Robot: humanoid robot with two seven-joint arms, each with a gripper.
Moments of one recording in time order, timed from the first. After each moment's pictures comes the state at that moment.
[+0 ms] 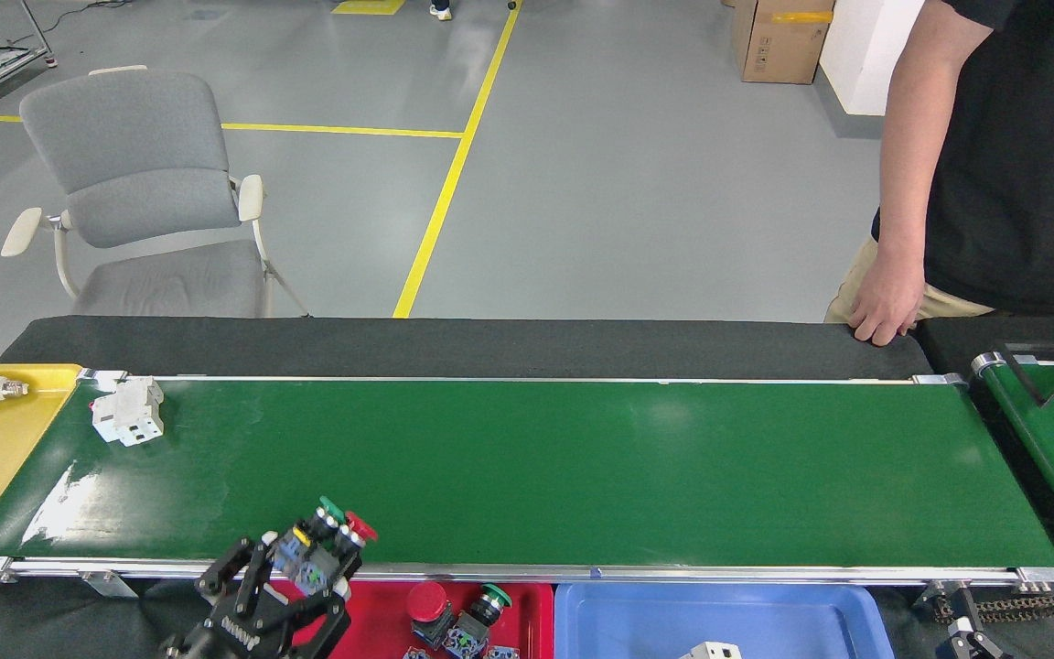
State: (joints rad) left arm 0.25 0.08 0.18 -1.69 -1.50 -0.77 0.10; right arm 0.30 0.09 -0.60 -1.75 1.33 -0.48 -0.03
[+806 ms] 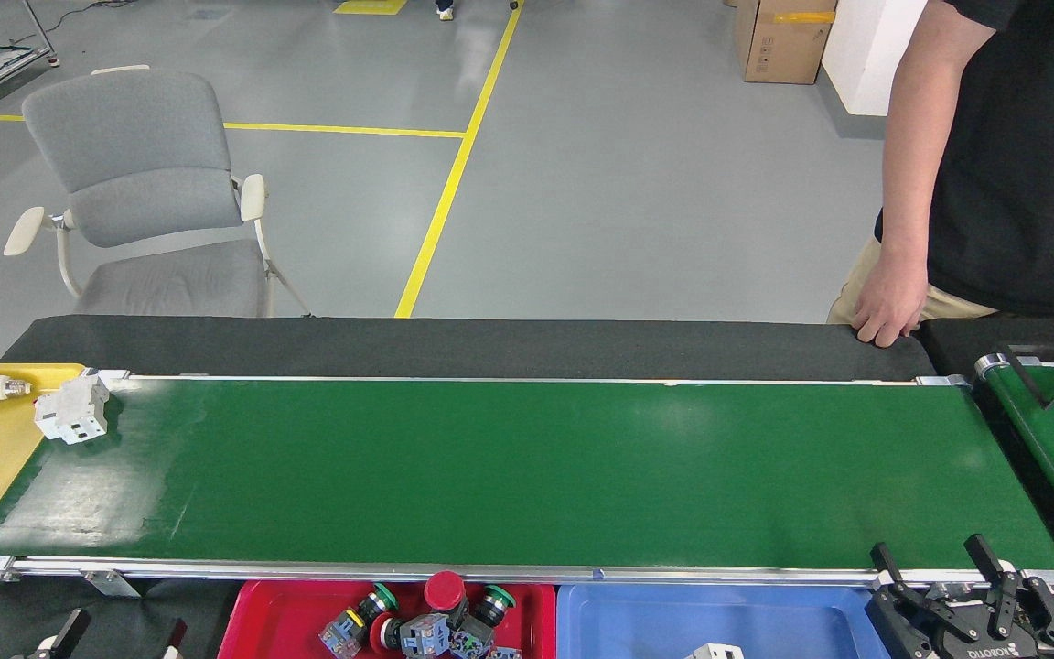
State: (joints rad) left arm 0.32 0.06 0.51 -1.63 -1.52 -0.56 0.11; right arm 0.18 0.01 -0.43 -1.75 1.33 -0.47 0.07
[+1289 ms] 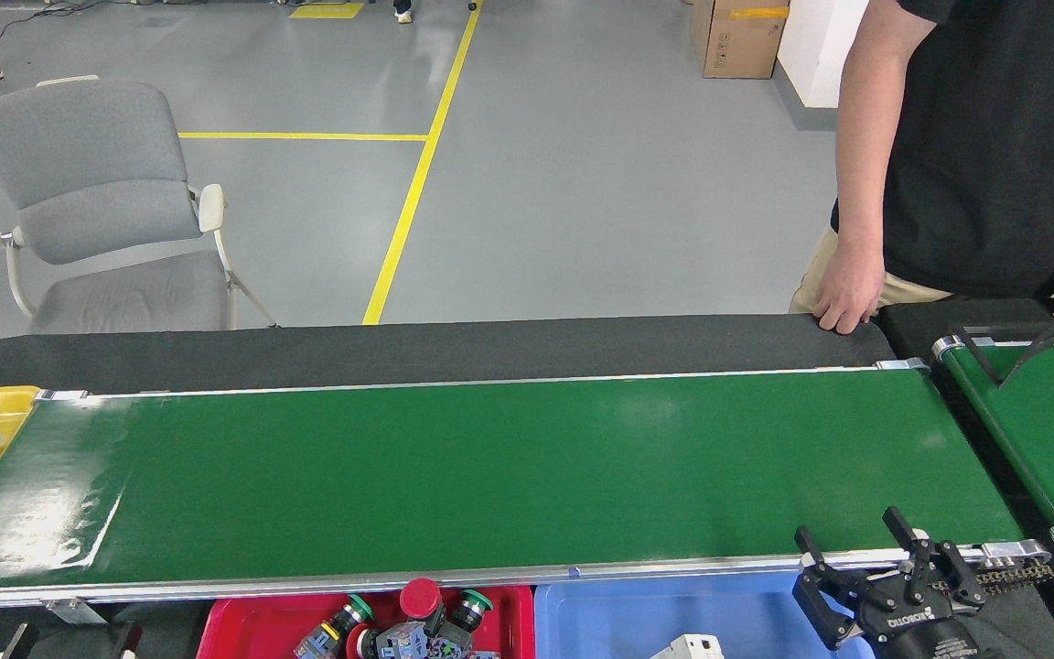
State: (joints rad) left arm 0.32 0.06 0.59 -1.60 -1.51 -0.54 0.11; right arm 0.24 -0.11 -0.14 -1.75 1.33 -0.26 0.05
